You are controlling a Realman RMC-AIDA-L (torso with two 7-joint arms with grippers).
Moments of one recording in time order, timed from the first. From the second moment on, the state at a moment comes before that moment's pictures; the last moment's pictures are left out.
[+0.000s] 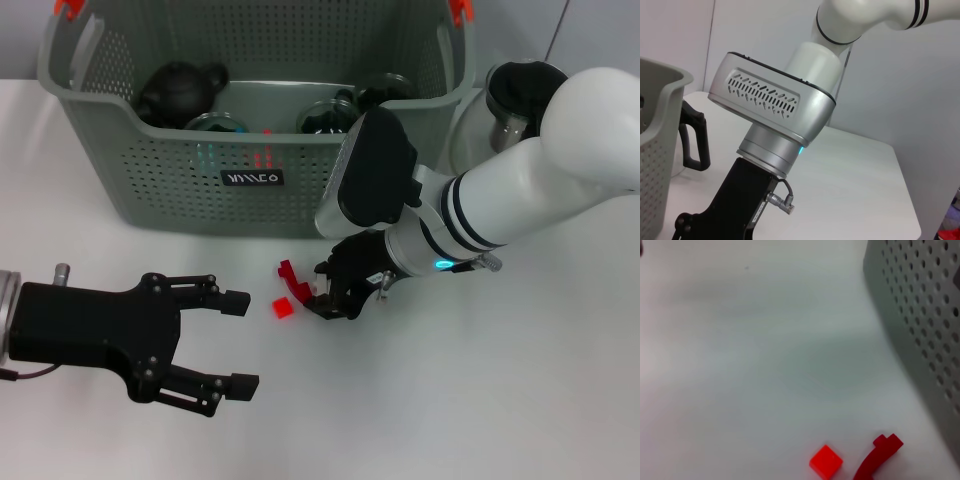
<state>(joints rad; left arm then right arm) -0.43 -2.11 0.65 0.95 2.15 1.96 -1.41 0.98 2.11 -1.91 -0.54 -1.93 -0.77 2.02</state>
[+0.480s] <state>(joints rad) -0.43 -2.11 0.66 0.95 2.15 1.97 -1.42 0.98 2.10 -1.87 -0.55 -1.93 -0.85 2.02</state>
